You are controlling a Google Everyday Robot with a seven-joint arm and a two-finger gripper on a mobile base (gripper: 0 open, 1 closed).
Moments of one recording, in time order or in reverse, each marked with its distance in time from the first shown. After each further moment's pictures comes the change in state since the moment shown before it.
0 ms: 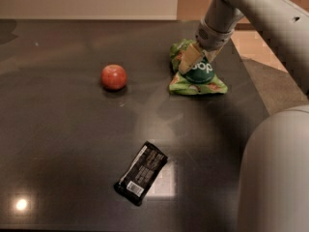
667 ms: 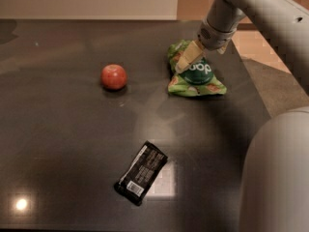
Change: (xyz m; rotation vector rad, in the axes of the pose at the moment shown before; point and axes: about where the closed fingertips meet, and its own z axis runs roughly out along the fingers) arm -0.002 -0.009 -0.003 0.033 -0.020 -0.005
